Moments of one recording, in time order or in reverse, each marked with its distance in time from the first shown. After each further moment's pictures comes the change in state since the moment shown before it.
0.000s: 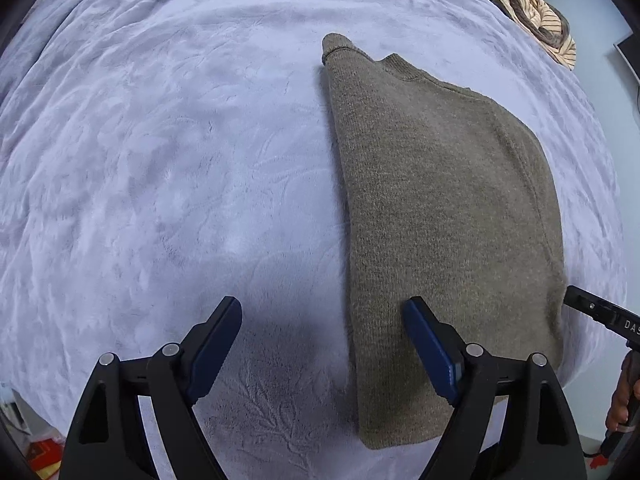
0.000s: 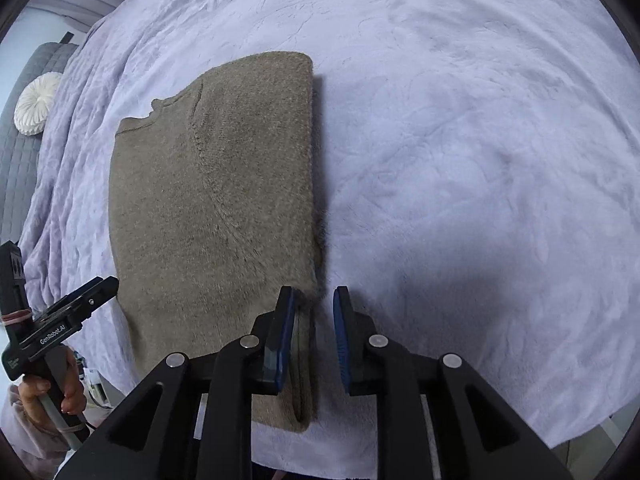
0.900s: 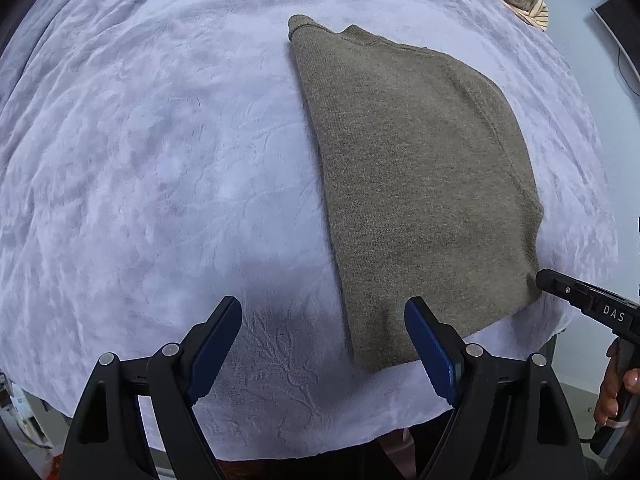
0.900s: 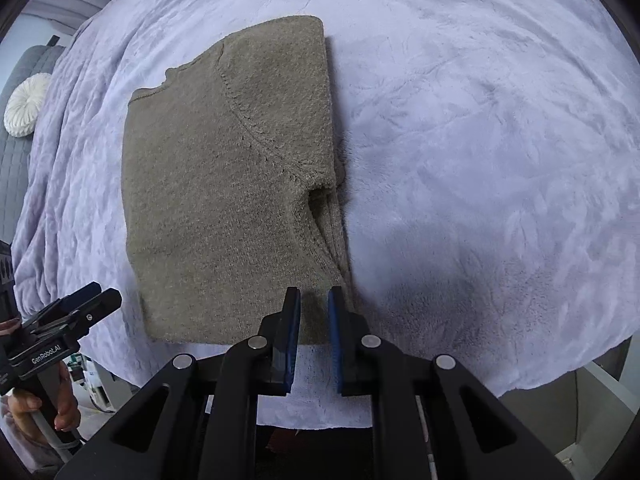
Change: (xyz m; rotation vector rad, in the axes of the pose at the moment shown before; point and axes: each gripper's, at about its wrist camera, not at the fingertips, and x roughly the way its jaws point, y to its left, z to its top) left arm -0.036 0.002 -0.034 0.099 0.080 -0.026; right arm -0.007 0.025 -0.047 0.067 0.045 -0.035
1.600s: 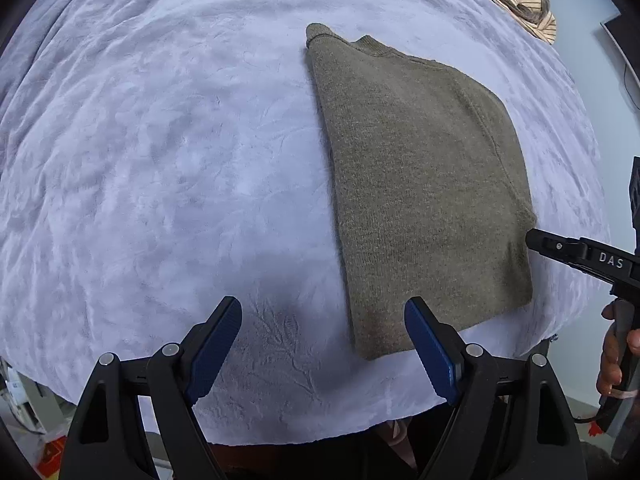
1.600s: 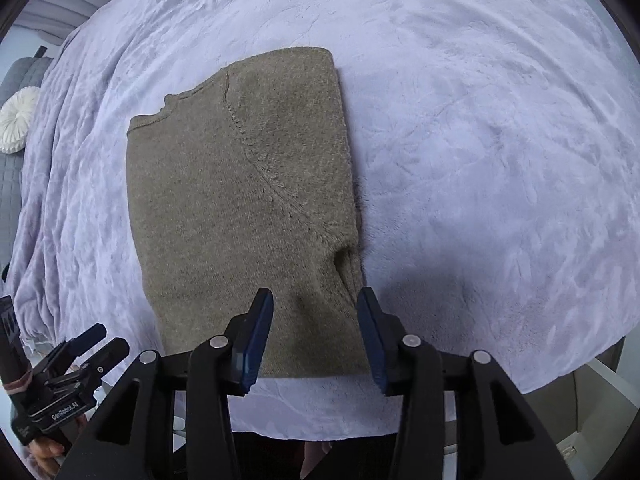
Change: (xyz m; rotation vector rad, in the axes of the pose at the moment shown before) left arm -0.022 0.002 -0.002 -0.057 0.001 0.027; right arm -0.002 0.021 0.040 0.017 0.008 -0.023
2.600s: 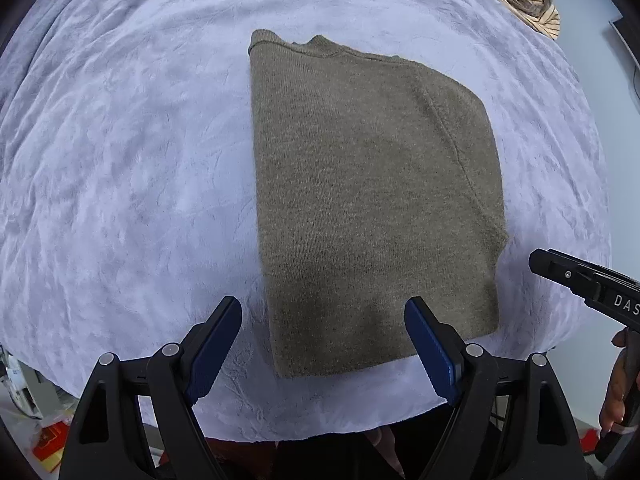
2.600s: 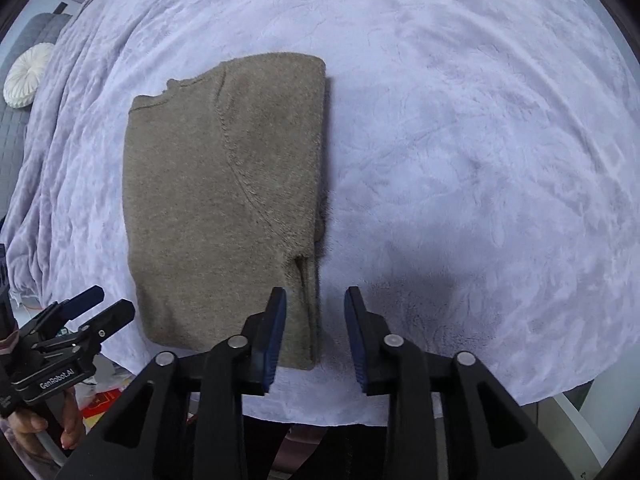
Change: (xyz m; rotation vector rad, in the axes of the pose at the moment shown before) left arm 0.007 -0.076 0.017 -0.018 0.016 0.033; right arm -0.031 -0.015 0.015 -0.132 0.041 -0.006
